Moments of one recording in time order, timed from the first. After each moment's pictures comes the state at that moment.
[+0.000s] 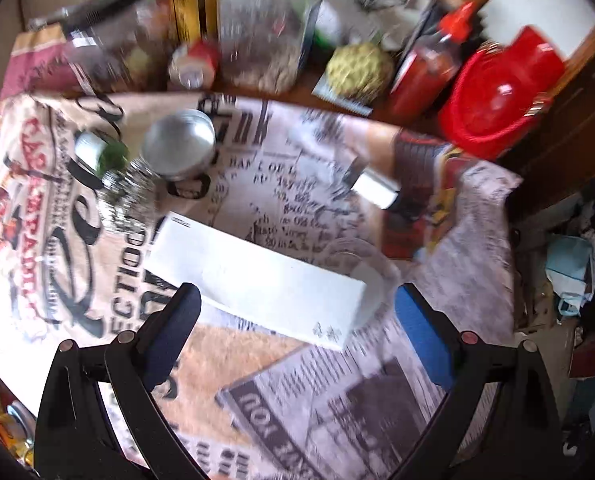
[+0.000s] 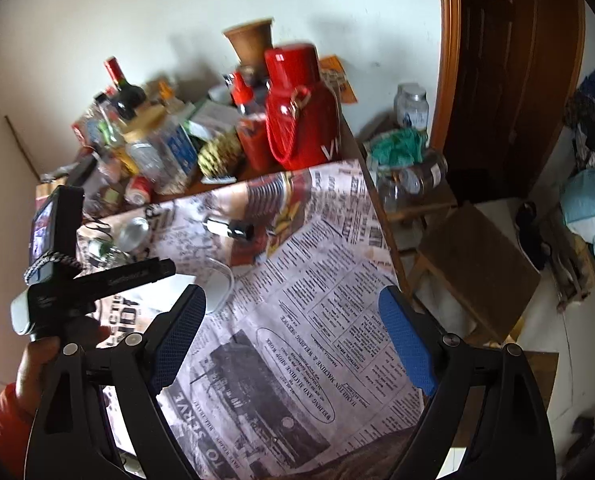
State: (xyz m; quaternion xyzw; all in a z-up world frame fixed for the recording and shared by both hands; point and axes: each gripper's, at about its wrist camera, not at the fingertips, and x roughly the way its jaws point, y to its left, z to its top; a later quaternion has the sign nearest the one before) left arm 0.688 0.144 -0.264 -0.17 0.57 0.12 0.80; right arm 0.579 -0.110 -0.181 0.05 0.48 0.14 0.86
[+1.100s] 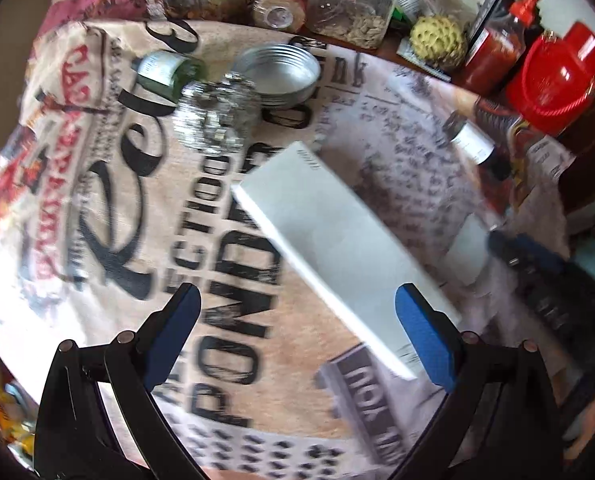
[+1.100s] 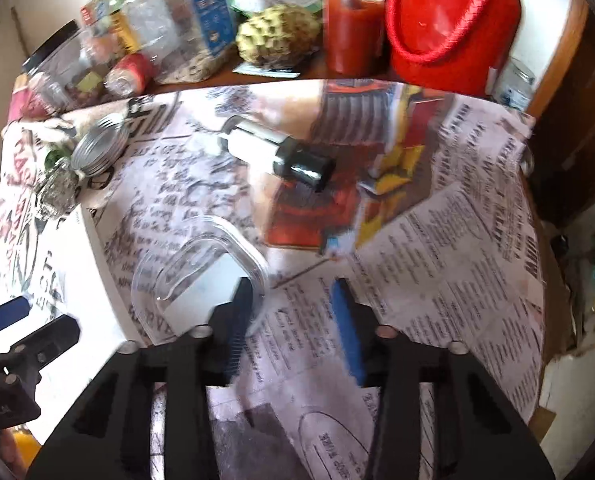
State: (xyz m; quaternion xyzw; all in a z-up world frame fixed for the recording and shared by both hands) left arm 0.622 0.201 -0.323 -0.18 0.58 0.15 0.78; right arm 0.639 0.006 -0.306 -0.08 0.54 0.23 0.80
